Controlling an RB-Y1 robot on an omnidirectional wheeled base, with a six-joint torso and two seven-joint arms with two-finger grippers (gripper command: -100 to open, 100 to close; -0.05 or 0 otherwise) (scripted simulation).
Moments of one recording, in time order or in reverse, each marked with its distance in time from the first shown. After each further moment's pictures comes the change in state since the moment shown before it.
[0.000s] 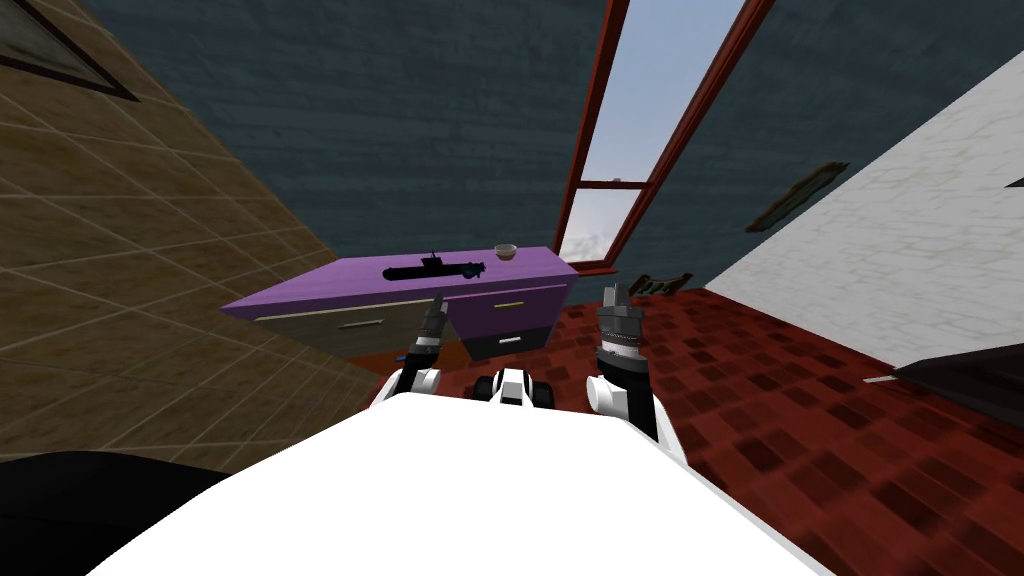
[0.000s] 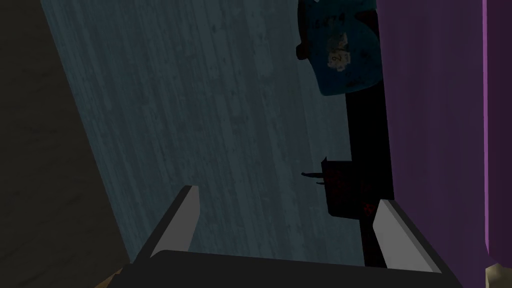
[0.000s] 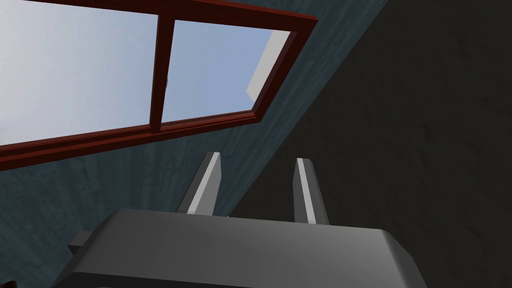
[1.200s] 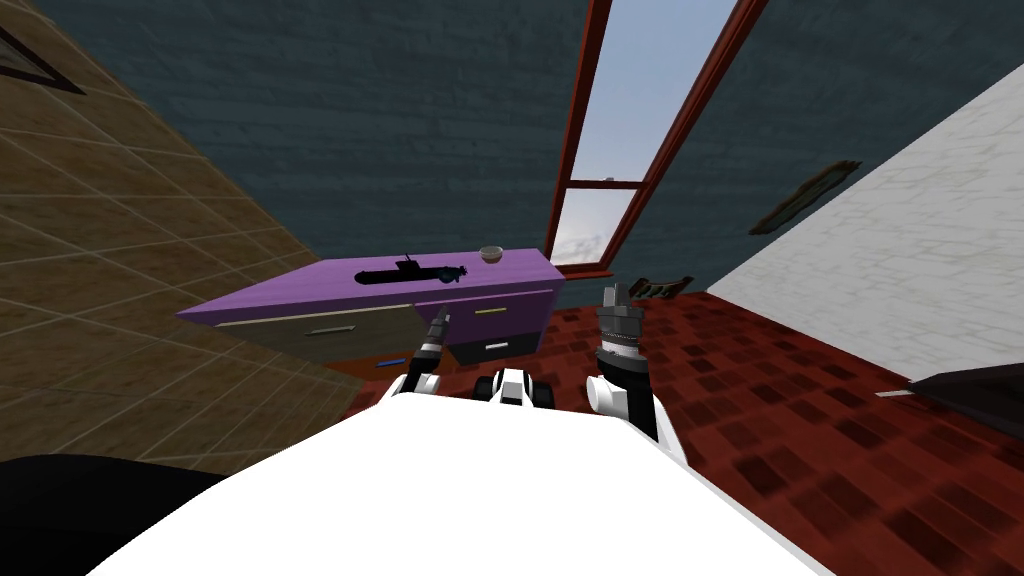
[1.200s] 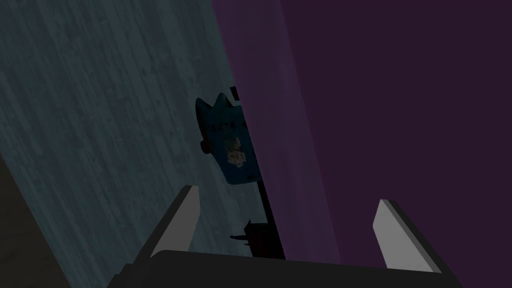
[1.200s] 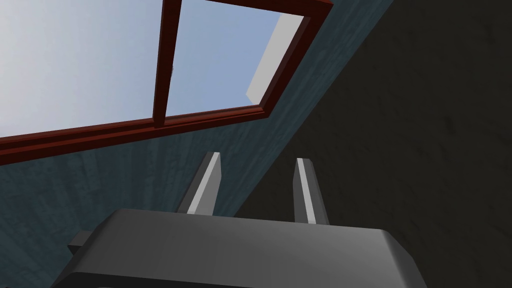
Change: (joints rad) left arm -0.045 0.030 0.020 0.233 0.002 0.001 -0.013; right arm 0.000 0.000 0.000 0.000 0.000 0.000 0.000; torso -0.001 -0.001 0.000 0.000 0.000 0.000
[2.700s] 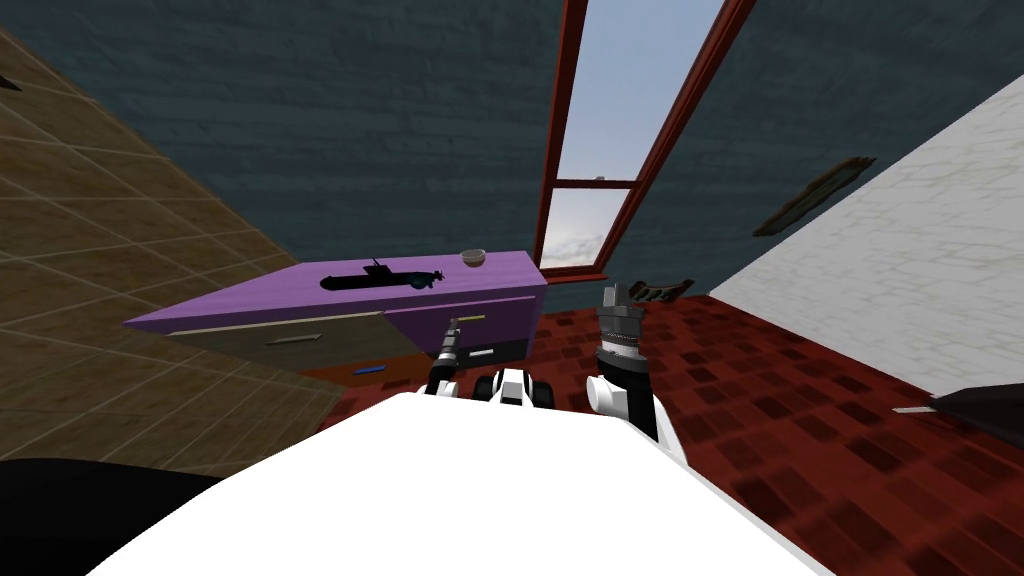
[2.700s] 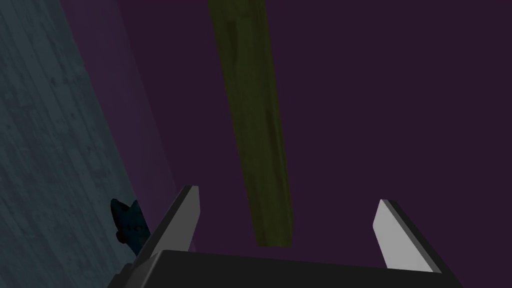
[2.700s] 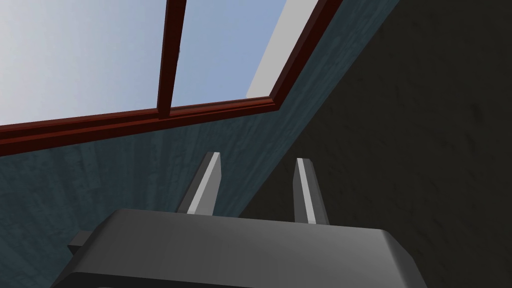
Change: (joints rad) left arm -0.044 -0.187 0.021 0.231 0.002 -0.006 -0.015; right arm 0.000 0.000 0.000 0.000 0.000 0.000 0.000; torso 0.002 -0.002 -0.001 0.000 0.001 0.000
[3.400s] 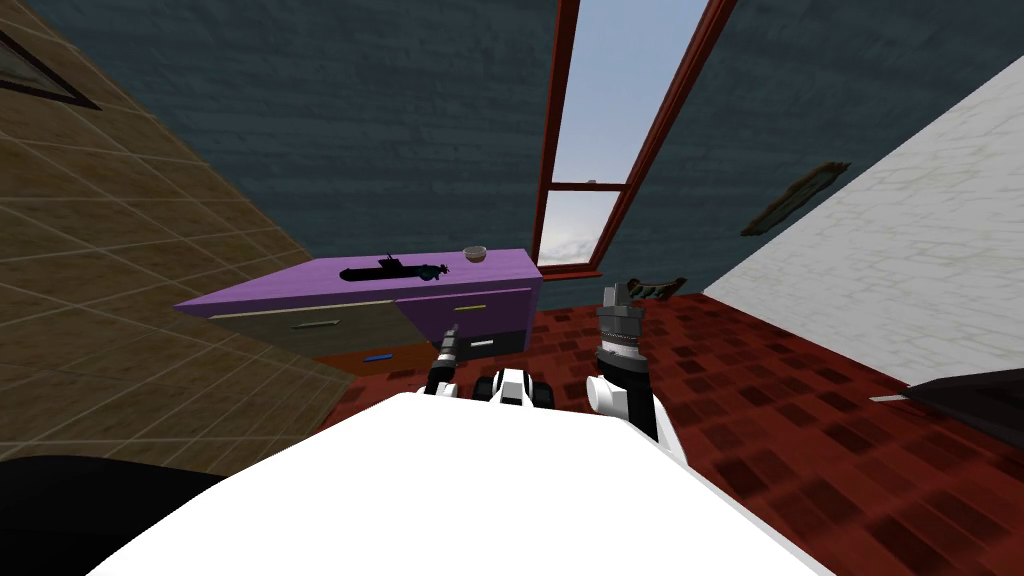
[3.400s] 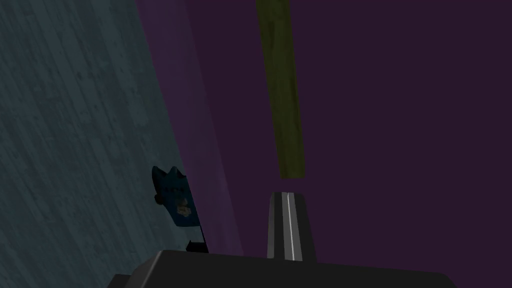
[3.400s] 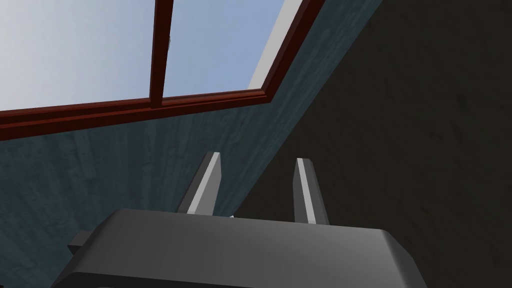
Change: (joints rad) left arm 0.031 -0.002 -0.012 -0.043 -0.004 0.012 0.004; right arm 0.000 0.000 0.000 0.000 0.000 0.000 0.000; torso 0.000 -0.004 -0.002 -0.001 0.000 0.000
